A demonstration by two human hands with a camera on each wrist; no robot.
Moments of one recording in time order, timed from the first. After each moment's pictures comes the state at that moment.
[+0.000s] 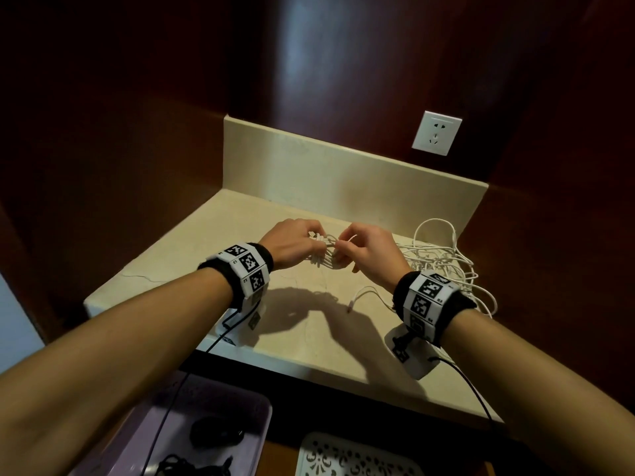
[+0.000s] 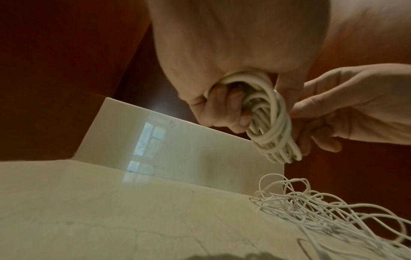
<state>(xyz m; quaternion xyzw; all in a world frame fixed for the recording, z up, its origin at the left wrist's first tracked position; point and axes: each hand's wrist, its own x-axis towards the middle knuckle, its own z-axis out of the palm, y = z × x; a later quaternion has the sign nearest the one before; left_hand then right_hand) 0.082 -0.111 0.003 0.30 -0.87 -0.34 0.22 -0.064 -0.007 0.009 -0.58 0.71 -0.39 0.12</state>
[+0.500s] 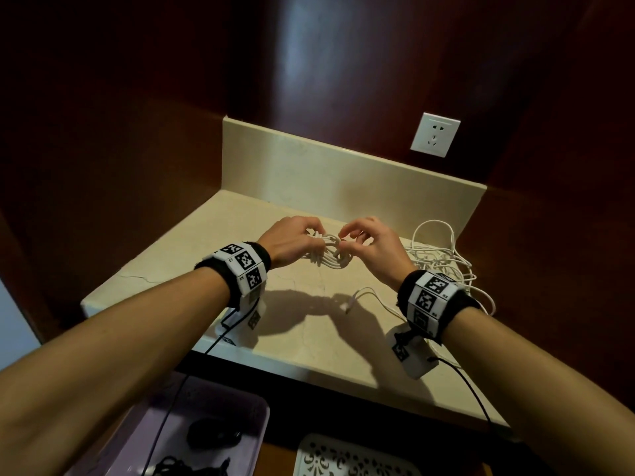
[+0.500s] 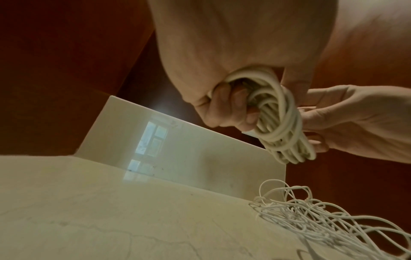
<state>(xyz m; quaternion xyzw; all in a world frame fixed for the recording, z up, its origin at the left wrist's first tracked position) 0.081 -0.112 0.006 0.27 -0.85 -0.38 0.24 -0.077 -0.004 0.014 -0.60 0.69 -0.39 0.07</state>
